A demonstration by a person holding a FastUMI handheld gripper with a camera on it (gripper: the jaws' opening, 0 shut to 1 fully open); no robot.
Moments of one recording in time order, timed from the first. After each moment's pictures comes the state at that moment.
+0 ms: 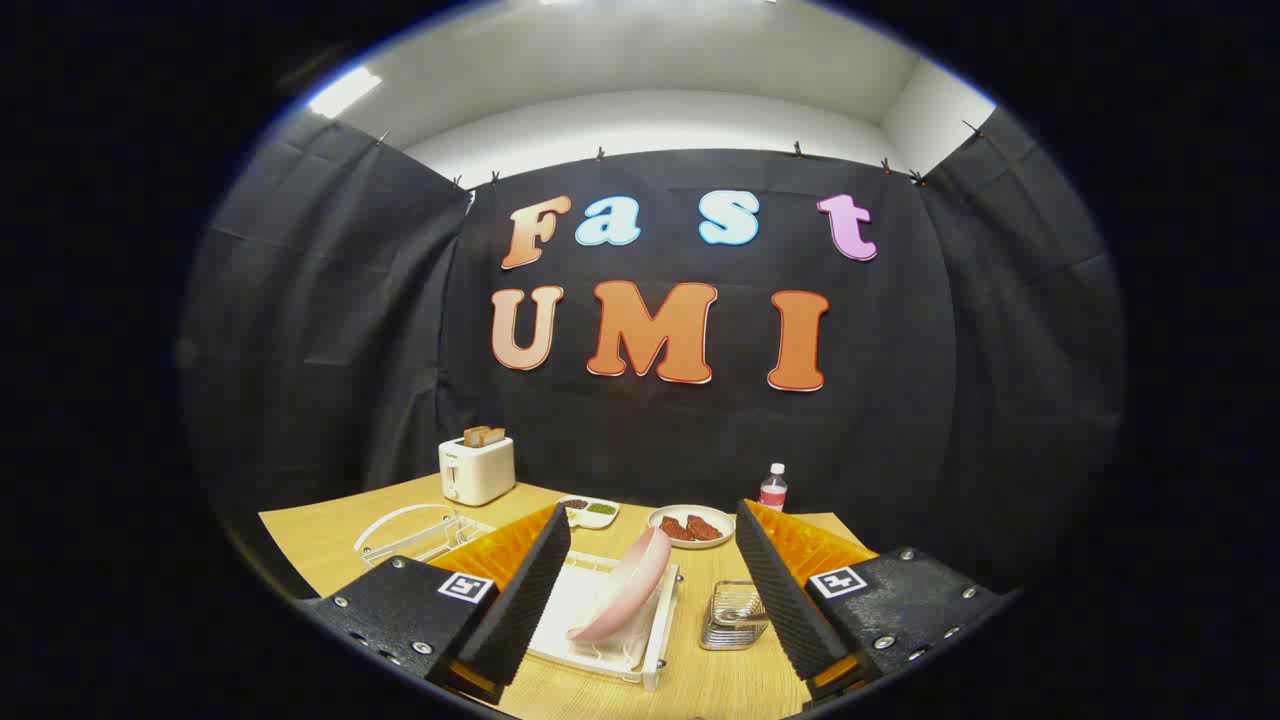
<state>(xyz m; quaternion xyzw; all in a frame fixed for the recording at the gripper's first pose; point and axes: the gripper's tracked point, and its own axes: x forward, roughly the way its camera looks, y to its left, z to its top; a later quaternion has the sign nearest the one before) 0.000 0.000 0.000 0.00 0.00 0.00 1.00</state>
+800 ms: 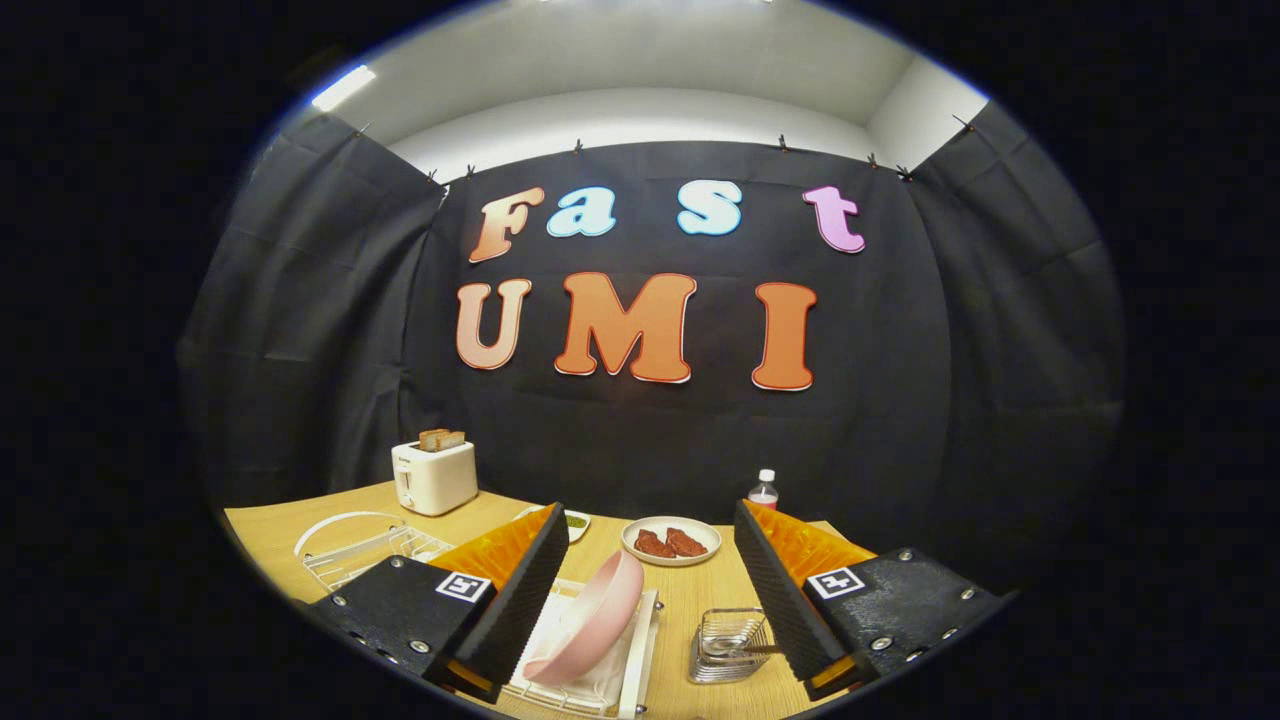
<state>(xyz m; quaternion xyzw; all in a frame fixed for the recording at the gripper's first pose) 0.082 -0.024 -0.023 0.00 -0.01 -0.04 1.00</state>
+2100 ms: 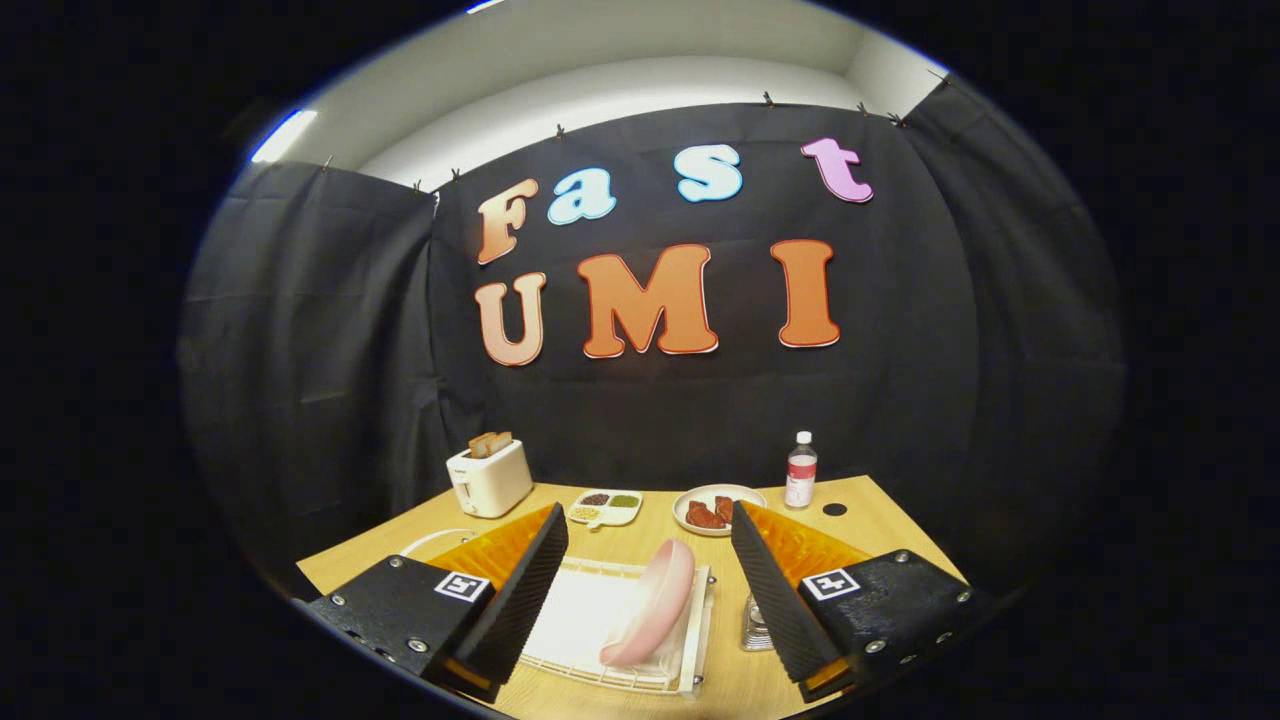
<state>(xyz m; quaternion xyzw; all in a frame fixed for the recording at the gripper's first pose) 0.044 -0.003 0.012 0.09 0.07 0.02 0.99</state>
